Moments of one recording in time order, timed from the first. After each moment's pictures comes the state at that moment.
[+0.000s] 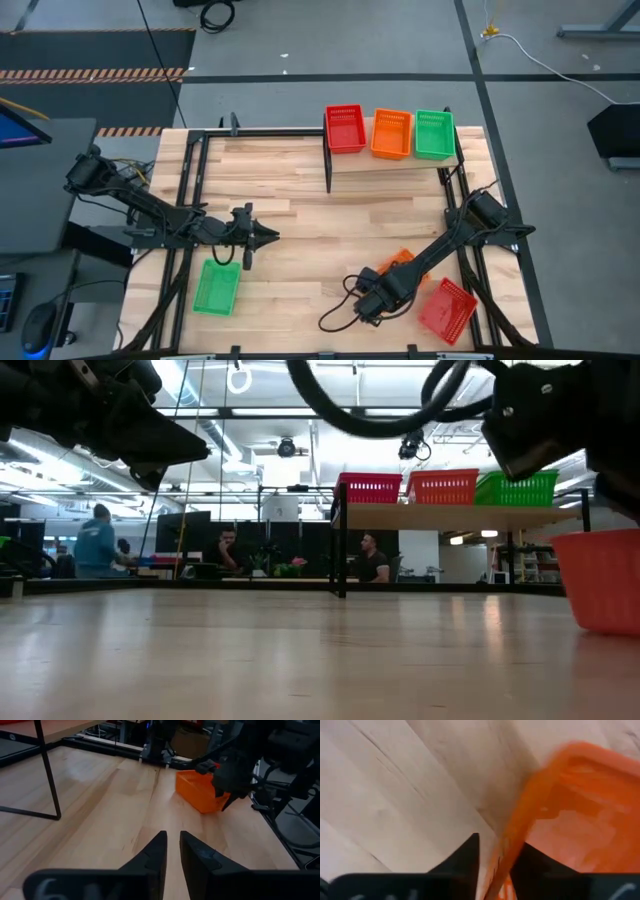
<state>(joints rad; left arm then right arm) -0.40 1.05 0.25 0.57 -0.45 -0.33 0.62 1.98 1.34 -0.89 -0.02 1.27</state>
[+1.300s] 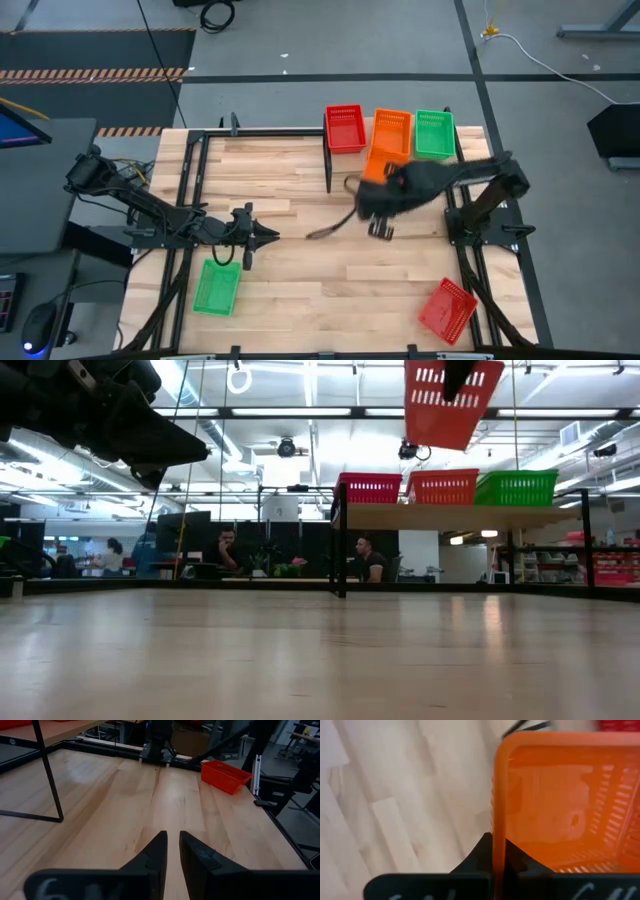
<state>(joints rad) -0.40 1.05 0.25 0.57 -0.45 -0.29 0.21 1.68 1.83 -1.57 0.31 0.48</state>
